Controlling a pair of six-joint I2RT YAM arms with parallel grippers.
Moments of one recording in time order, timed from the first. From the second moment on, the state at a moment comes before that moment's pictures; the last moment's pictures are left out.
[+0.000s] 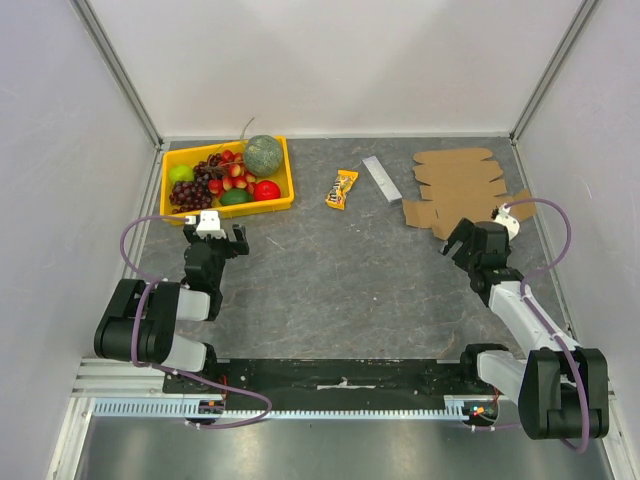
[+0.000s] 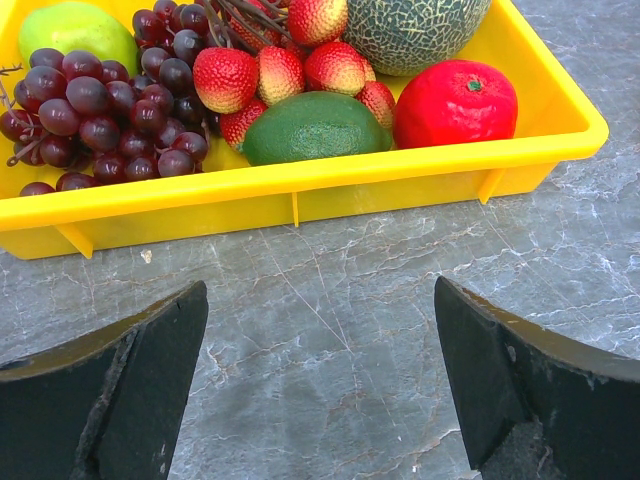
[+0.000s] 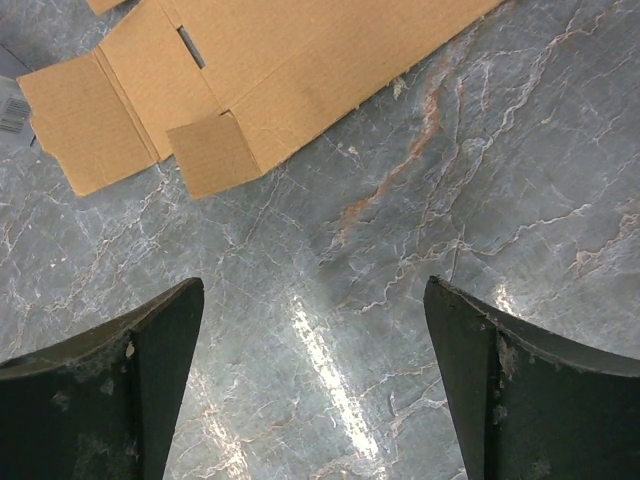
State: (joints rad) left arm -0.08 1.44 0.20 1.13 -0.07 -0.02; right arm 0.01 1.06 0.48 -0.11 0.20 0.55
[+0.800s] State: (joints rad) left arm -0.08 1.44 0.20 1.13 -0.07 -0.02; right arm 0.00 1.04 0.46 -0.07 0.18 0.57
